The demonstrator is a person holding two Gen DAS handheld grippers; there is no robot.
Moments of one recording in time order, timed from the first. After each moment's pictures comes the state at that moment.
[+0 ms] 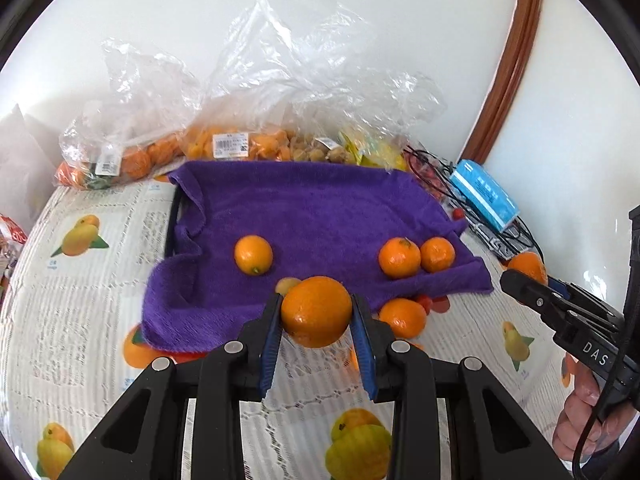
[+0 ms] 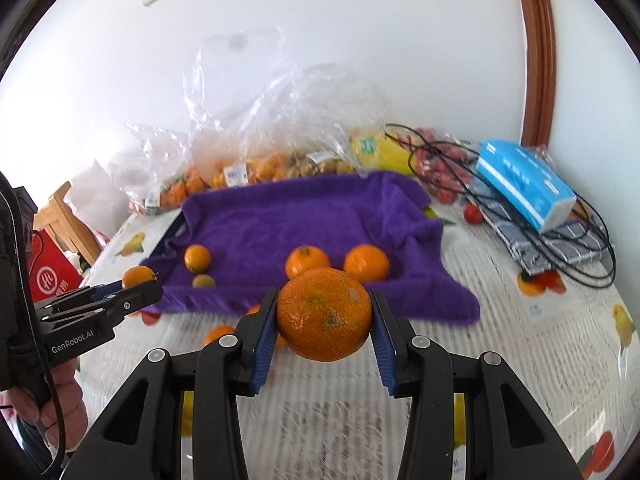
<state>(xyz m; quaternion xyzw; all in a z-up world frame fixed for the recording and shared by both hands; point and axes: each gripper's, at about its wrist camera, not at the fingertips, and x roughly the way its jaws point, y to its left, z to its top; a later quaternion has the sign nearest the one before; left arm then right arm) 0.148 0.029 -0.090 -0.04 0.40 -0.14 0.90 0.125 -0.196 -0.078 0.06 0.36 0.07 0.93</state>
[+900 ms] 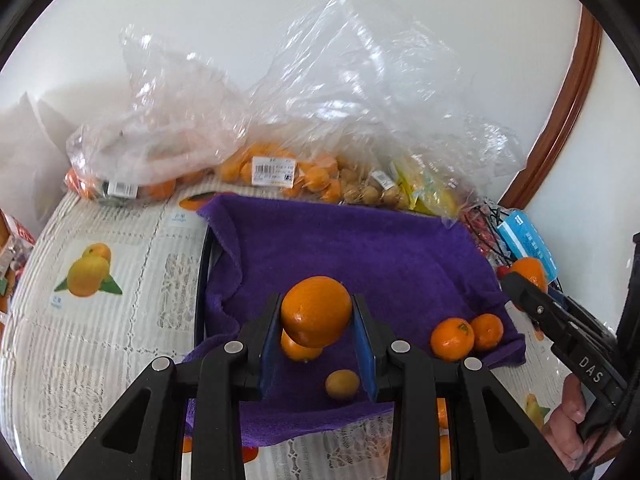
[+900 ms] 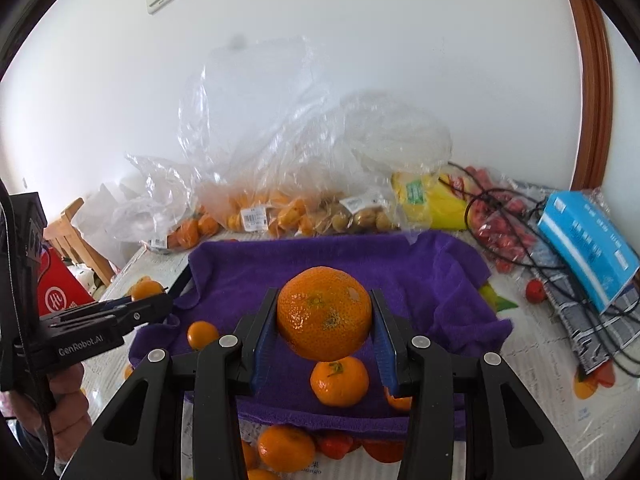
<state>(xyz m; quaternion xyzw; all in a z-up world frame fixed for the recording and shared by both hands) 0.221 0.053 -0.094 -0.09 0.41 -0.08 0.90 0.216 -0.177 -0.080 0.07 0.33 0.12 0.93</state>
